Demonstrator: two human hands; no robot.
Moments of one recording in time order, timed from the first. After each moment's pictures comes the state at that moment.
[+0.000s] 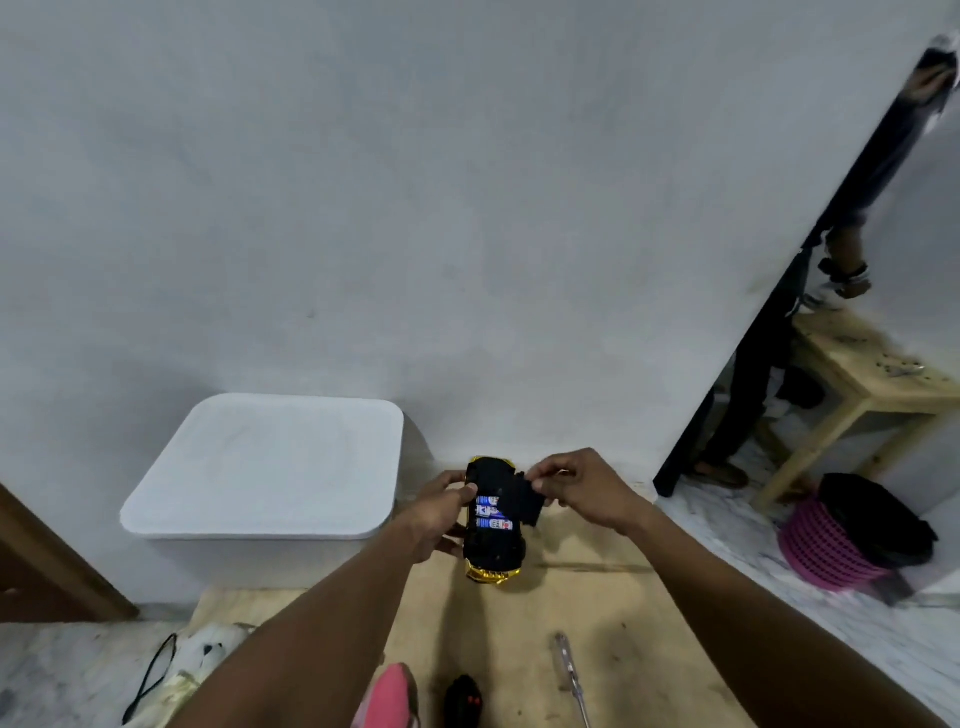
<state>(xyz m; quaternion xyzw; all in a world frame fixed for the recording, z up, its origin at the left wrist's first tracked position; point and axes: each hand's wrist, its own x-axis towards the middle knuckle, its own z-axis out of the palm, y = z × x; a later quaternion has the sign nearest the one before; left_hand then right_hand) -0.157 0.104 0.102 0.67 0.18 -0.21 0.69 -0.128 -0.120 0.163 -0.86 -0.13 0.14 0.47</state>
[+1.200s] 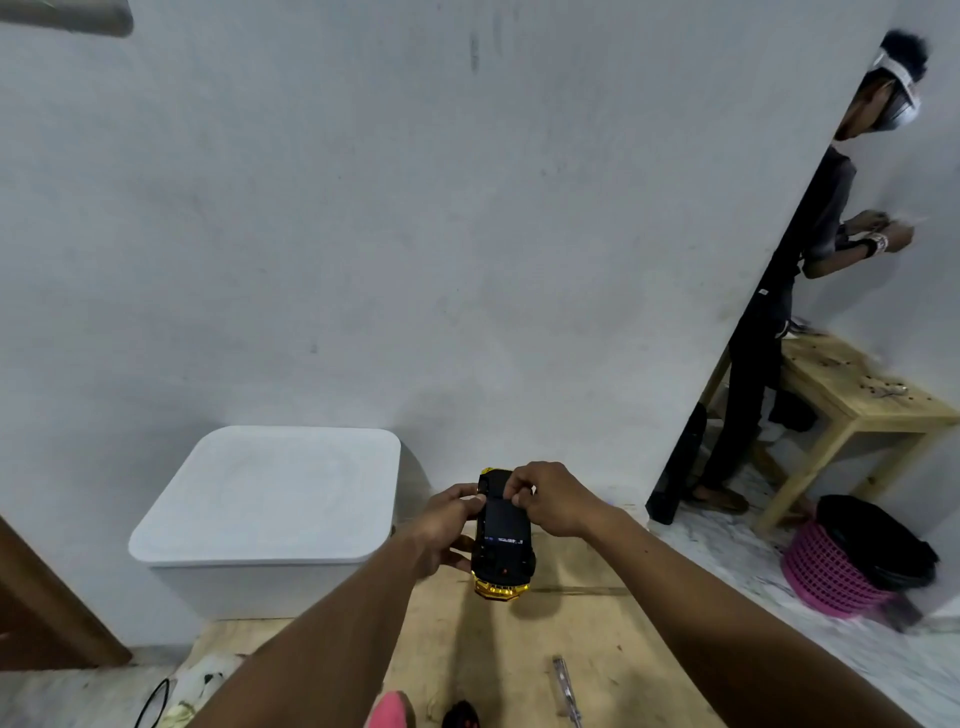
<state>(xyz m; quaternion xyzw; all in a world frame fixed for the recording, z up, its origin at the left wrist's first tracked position) -0.169 0.092 0.141 0.67 0.14 -0.21 0.70 -0.133 -0.086 0.190 -0.94 -0.17 0.13 0.28</state>
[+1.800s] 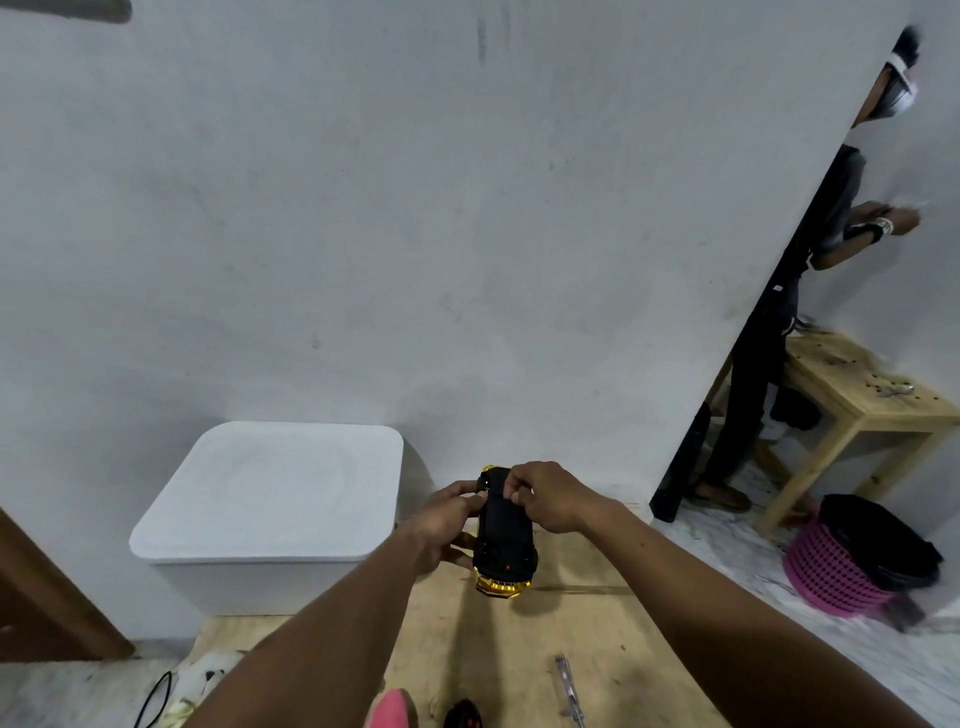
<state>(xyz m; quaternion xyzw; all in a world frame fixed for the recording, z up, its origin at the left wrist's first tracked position) -0.167 0.096 0.144 0.67 0.14 -0.22 0.70 -0.124 -0.078 0.189 -0.94 -0.17 0.17 0.24</state>
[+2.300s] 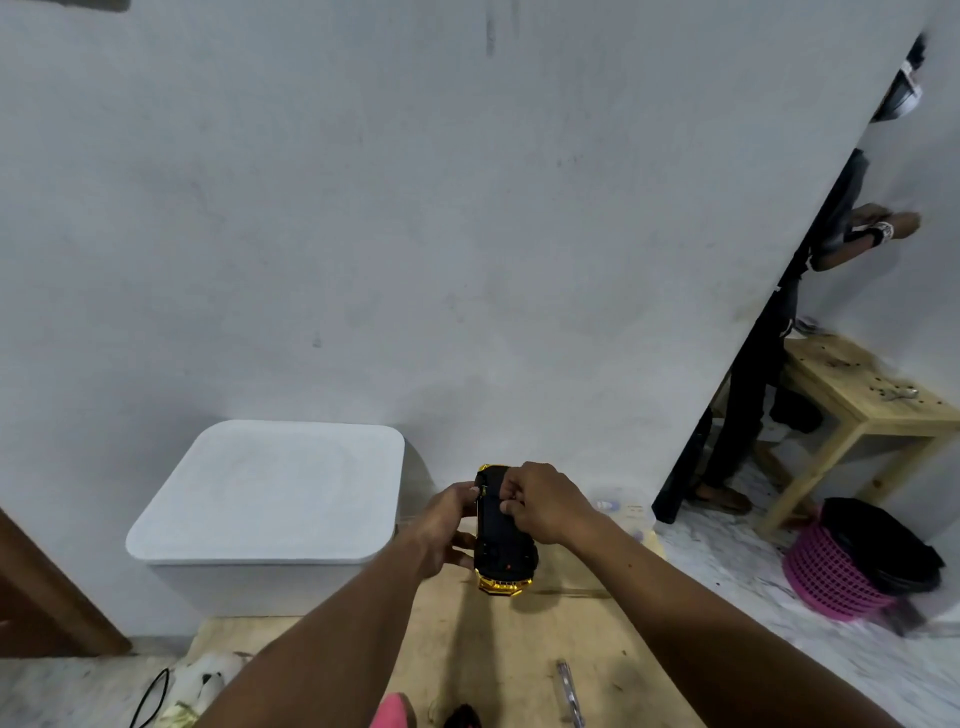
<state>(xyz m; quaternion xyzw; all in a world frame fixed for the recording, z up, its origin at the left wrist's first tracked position) -0.161 0.094 0.135 0.64 0.15 -0.21 0.72 -0.131 -0.065 0.180 -0.97 -0.17 0.08 0.18</state>
